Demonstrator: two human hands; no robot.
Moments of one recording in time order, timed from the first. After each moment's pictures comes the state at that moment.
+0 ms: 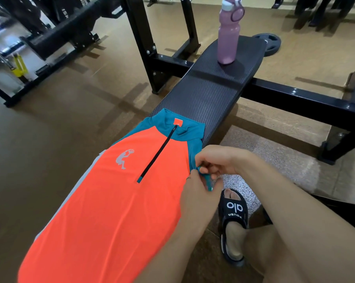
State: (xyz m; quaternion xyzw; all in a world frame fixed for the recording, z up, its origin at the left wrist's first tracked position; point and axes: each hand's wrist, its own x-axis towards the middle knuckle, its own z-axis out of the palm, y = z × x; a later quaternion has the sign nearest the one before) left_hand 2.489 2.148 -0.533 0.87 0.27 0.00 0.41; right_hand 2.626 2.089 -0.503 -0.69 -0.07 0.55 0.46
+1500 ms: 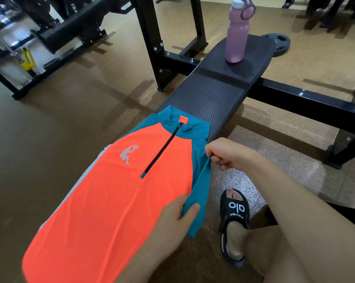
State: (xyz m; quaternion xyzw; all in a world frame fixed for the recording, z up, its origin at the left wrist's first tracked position) left_hand 2.411 2.199 -0.504 0.87 0.15 -0.07 0.46; right_hand 2.632 2.087 -0.499 -0.75 -0.01 0.47 0.46
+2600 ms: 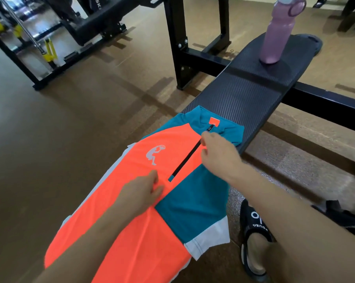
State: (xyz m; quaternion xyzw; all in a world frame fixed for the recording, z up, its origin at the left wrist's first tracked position) left_hand 2.432 2.382 -0.516 0.97 0.17 -0.16 0.11; right_hand 2.596 2.190 -0.506 -0.93 -0.27 0.10 0.22
